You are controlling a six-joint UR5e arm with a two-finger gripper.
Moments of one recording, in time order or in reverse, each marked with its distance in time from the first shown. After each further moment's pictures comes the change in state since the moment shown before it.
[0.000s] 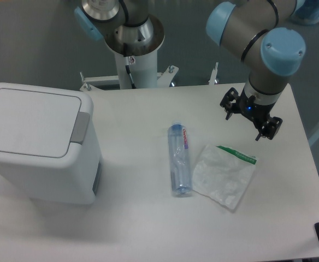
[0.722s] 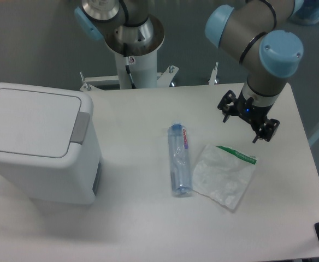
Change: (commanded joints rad) arm -0.003 0.034 -0.040 0.034 -0.103 -0.188
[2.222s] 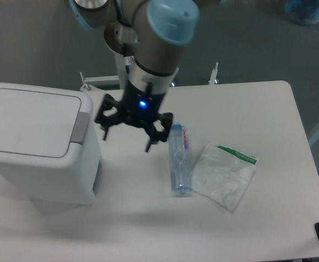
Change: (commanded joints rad) arm -0.356 0.170 0.069 -0.109 -0.327 -0.806
